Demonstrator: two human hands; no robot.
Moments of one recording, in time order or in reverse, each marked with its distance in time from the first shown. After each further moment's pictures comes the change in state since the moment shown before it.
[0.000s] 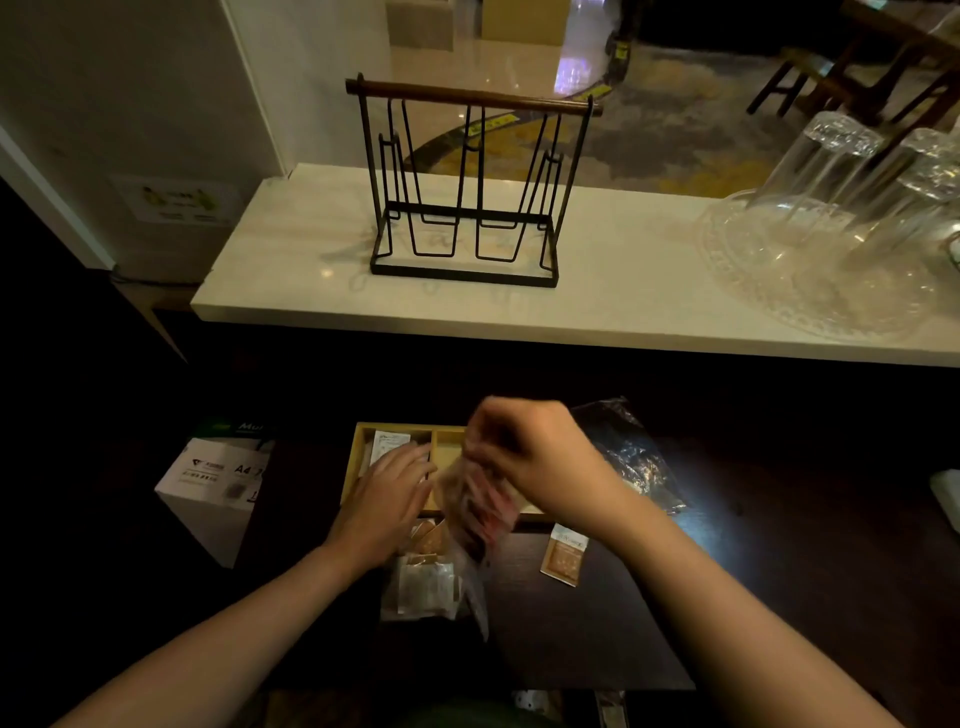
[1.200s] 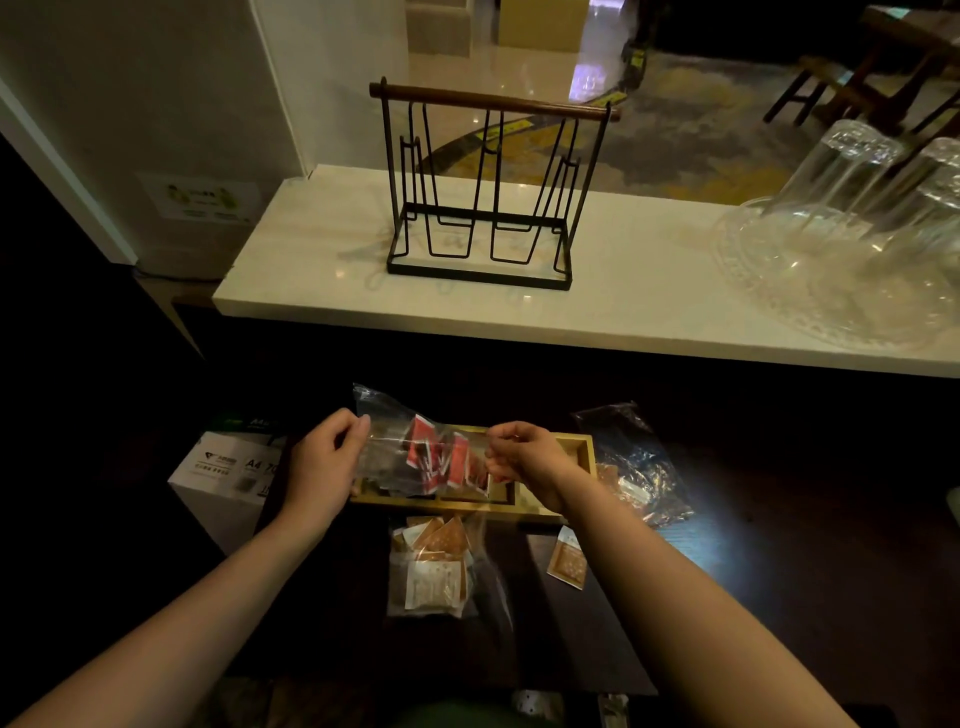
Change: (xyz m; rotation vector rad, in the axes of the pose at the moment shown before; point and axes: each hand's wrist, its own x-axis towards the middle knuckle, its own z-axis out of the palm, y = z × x) left_hand -0.005 -0.004 -0.068 -0.513 0.380 -0.384; right_hand 0.021 0.107 0.080 0.956 0.010 0.668
